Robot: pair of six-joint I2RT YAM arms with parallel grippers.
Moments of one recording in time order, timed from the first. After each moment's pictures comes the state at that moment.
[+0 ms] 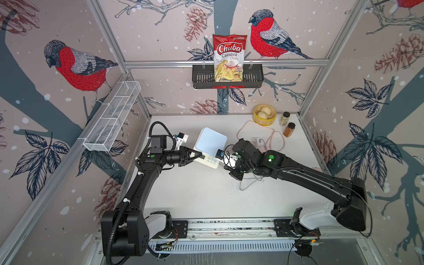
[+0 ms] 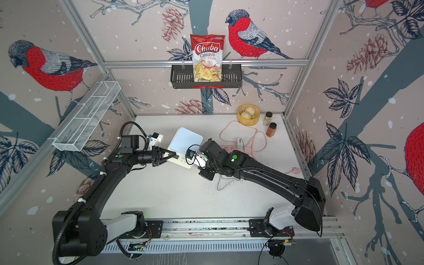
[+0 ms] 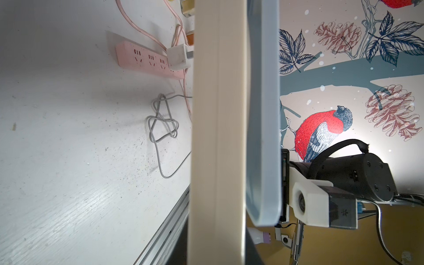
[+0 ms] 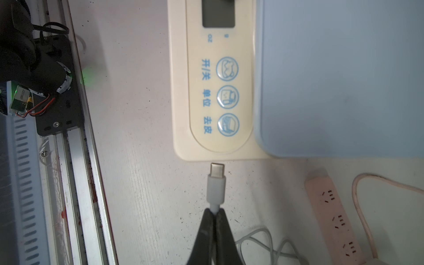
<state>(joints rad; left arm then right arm) 0.00 1.18 0.86 -0.52 1.26 -0.50 1.05 1.41 1.26 -0.70 -0.08 -0.28</state>
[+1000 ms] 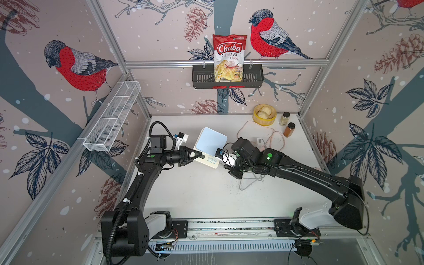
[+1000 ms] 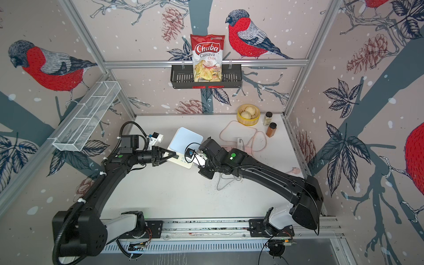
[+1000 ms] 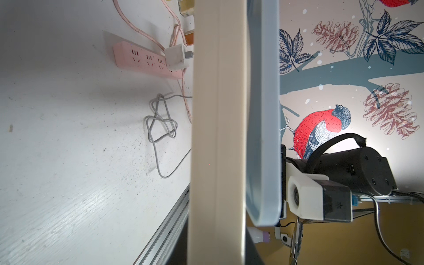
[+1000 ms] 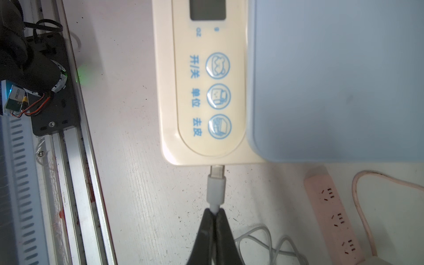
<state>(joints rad) 0.00 1.18 0.86 -0.51 1.27 -0.50 1.04 1.44 1.29 -0.72 -0.08 -0.29</state>
